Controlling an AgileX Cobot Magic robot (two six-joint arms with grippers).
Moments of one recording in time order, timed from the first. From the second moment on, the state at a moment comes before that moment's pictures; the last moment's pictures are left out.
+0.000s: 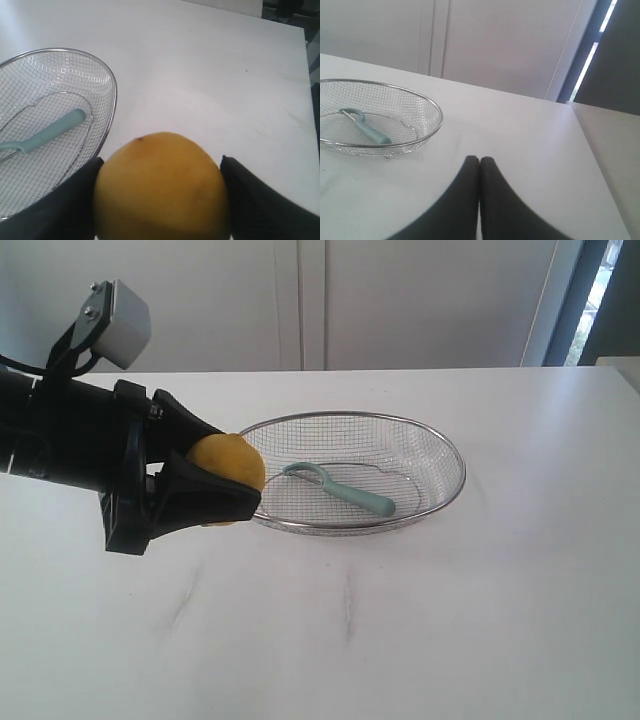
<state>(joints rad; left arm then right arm) -0.38 1.31 -0.85 -1.25 0.88 1.62 0.00 0.01 -0.37 0.16 0.63 -0.28</state>
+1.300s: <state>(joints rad) -0.38 1.38 -0.99 -1.27 0.53 1.56 0.00 0.01 0.00 0.10 0.30 -0.28</state>
